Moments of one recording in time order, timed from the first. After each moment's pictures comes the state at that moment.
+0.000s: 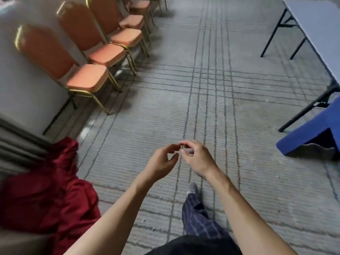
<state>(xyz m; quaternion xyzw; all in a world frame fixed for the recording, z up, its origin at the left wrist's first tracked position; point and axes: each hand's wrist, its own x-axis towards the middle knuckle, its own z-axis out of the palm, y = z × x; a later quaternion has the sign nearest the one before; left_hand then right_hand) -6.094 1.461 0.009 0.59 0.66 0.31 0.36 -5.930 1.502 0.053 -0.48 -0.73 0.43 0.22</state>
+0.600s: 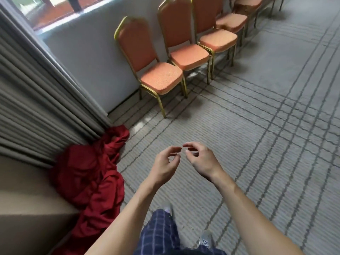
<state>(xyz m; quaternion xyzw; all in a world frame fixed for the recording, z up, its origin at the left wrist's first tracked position) -6.362 1.655 0.020 0.32 0.78 0.46 0.27 -6.254 1.786 0.029 -0.30 -0.78 0.55 0.10</state>
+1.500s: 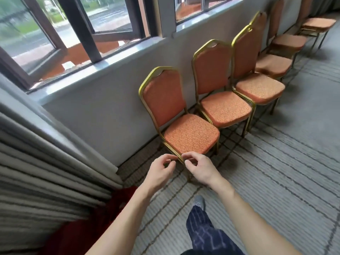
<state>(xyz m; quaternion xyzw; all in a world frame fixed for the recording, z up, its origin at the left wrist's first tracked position) -6.990 1.905 0.017 0.27 0.82 0.44 0.25 -6.887 2.056 0.013 -0.25 -0.80 0.55 0.05</state>
